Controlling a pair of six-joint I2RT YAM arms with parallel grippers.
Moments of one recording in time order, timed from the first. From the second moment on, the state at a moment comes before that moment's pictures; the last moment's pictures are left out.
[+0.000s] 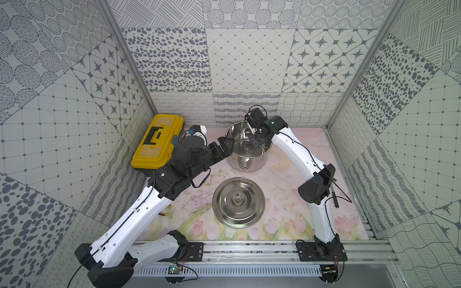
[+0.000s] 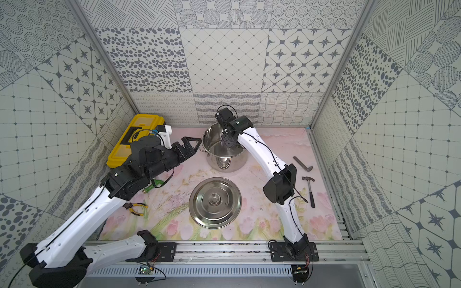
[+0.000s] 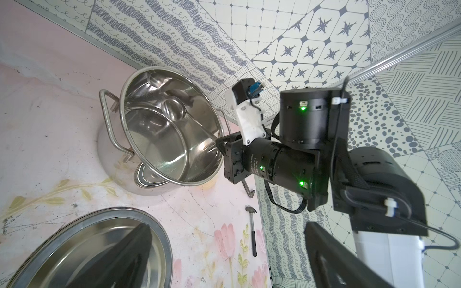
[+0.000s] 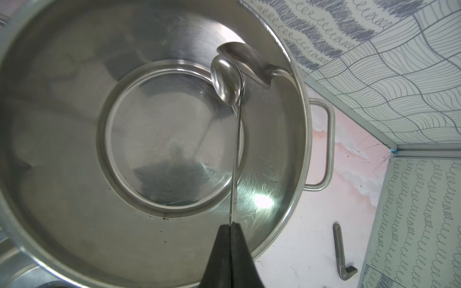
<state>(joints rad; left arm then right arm) -0.60 1.09 1.32 -0.55 -0.06 -0.90 0.65 2.16 2.37 -1.28 0.39 0.00</state>
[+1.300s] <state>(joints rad) -0.60 1.09 1.30 -0.55 -0.06 -0.92 0.77 1.91 2.10 -1.19 0.26 0.12</state>
